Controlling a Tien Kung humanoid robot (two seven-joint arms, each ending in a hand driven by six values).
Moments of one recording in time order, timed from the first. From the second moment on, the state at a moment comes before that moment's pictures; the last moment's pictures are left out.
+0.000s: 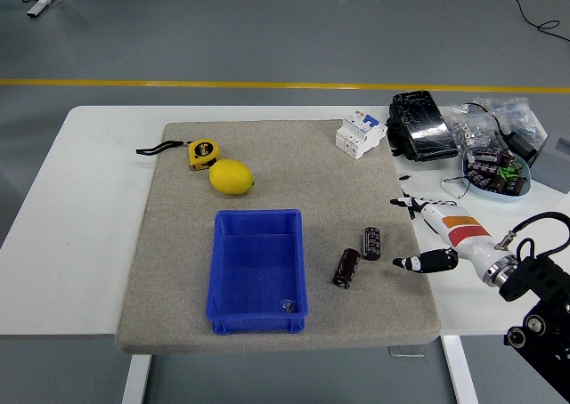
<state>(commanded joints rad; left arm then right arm) -0.06 0.03 -0.27 -0.18 0.02 0.35 0.01 0.39 -0.38 0.82 1.18 -1.89 -0.22 0.12</state>
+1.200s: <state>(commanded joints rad) -0.07 0.04 -0.28 -0.19 0.05 0.35 0.01 0.53 -0.30 0.62 1.00 -1.76 -0.34 0.14</state>
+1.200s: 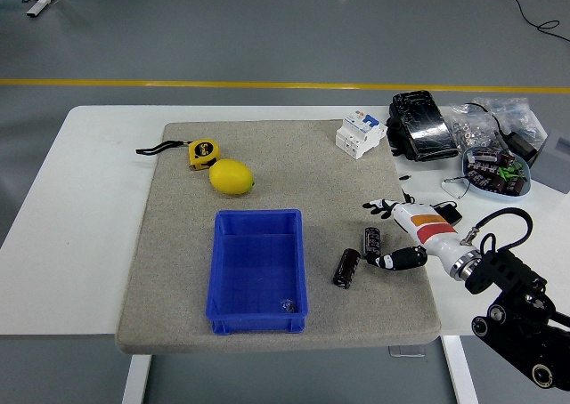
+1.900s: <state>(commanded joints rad) -0.07 0.04 -0.29 -0.19 0.07 0.36 0.02 0.57 -0.27 0.54 0.92 -1.69 -0.38 0.19</state>
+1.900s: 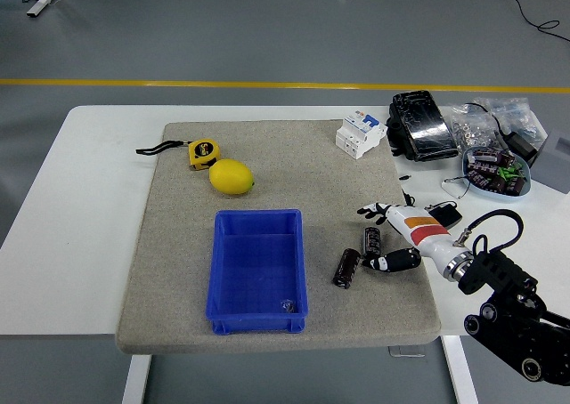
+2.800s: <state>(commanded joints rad) -0.08 0.04 -0.29 -0.19 0.09 0.36 0.03 0.59 -0.26 0.51 0.88 -1.64 -0.42 0.21</state>
